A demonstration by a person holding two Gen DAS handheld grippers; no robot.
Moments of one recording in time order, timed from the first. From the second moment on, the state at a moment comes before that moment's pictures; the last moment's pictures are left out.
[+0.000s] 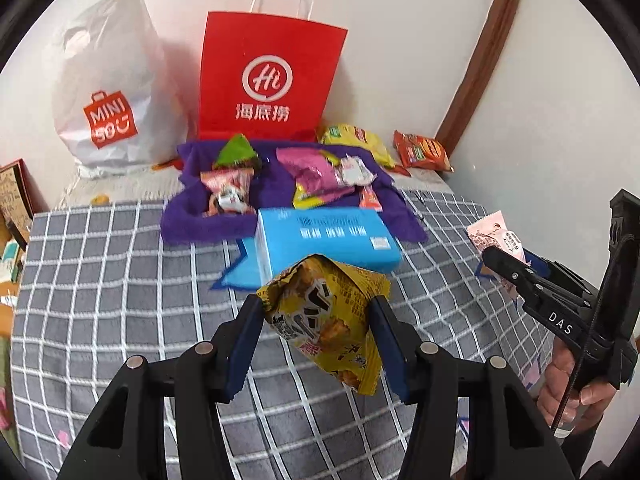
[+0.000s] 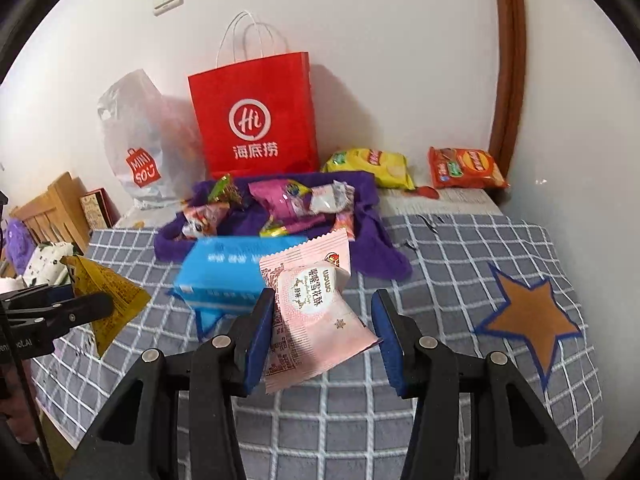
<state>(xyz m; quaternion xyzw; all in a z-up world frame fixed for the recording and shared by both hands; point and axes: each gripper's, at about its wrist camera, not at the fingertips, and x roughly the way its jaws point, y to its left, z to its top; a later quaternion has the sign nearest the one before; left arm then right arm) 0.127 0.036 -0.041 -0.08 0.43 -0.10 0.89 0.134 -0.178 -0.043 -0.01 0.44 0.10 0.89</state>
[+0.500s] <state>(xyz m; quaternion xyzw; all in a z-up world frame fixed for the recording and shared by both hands) 0.196 0.056 -0.012 -0.09 0.42 -0.10 0.90 0.214 -0.147 -0.028 -0.01 0.44 0.12 0.89</state>
